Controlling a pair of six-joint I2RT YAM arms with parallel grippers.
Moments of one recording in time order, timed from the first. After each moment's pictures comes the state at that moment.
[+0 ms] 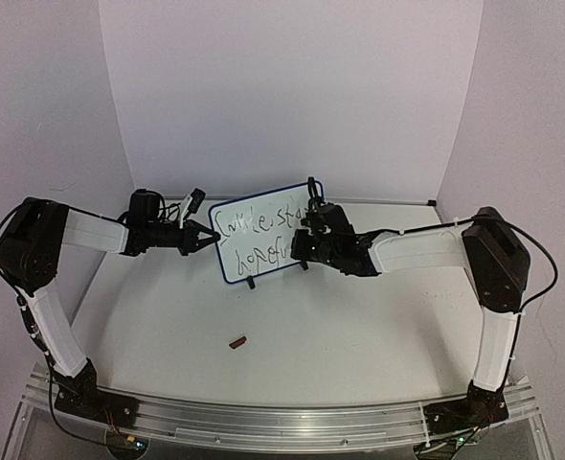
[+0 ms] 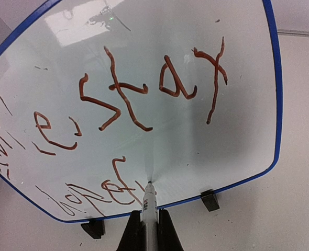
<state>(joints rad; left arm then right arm) -0.28 1.79 0.98 0.31 0.83 0.08 0.81 1.97 1.30 0.11 0.30 0.60</state>
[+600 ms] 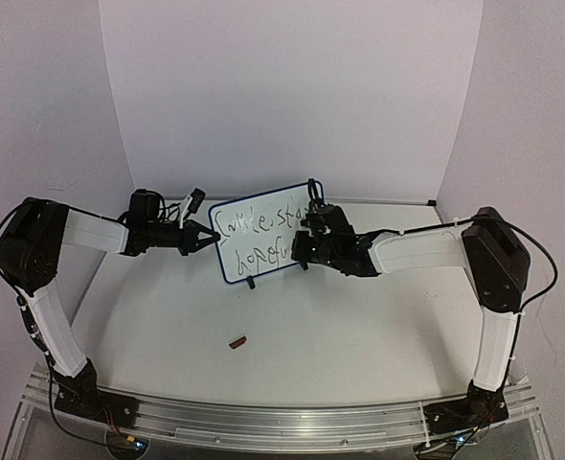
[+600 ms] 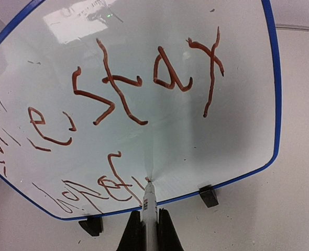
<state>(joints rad) -0.28 1.79 0.98 0.31 0.83 0.08 0.81 1.97 1.30 0.10 0.29 0.61</state>
